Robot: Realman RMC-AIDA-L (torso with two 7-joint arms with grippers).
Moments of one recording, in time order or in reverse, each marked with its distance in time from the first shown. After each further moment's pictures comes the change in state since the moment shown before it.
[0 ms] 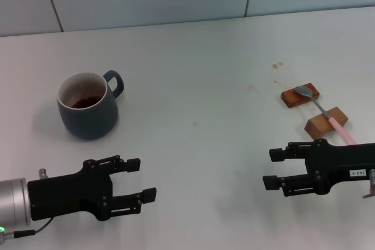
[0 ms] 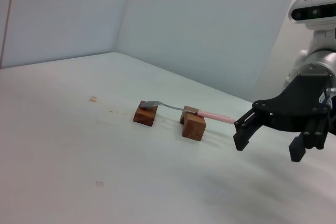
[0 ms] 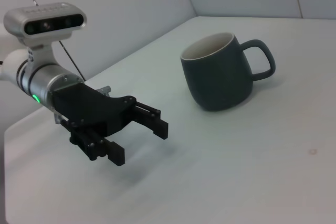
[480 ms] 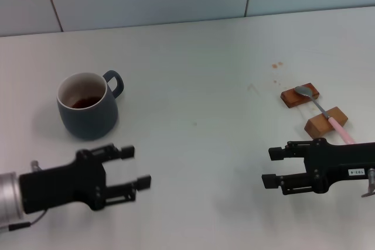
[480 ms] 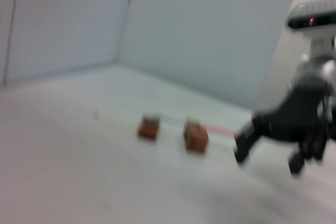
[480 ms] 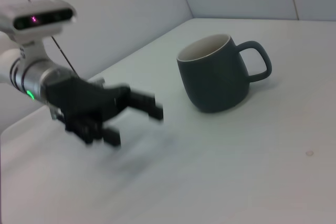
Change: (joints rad) left arm 0.016 0.000 -0.035 0.019 -0.039 0.034 0.049; right arm 0.001 0.000 0.000 0.008 0.005 0.012 -0.005
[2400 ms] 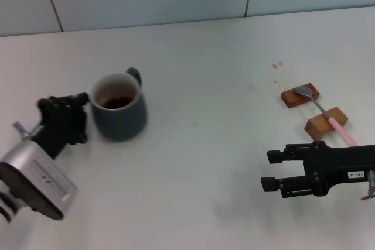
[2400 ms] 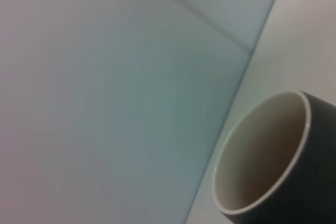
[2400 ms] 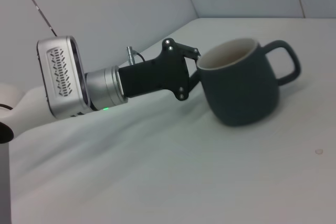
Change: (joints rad) left arm -0.104 -0.010 -0.592 -0.608 -0.347 -0.471 1.907; right arm 0.000 0.000 -0.001 0.009 0.000 -0.012 0.007
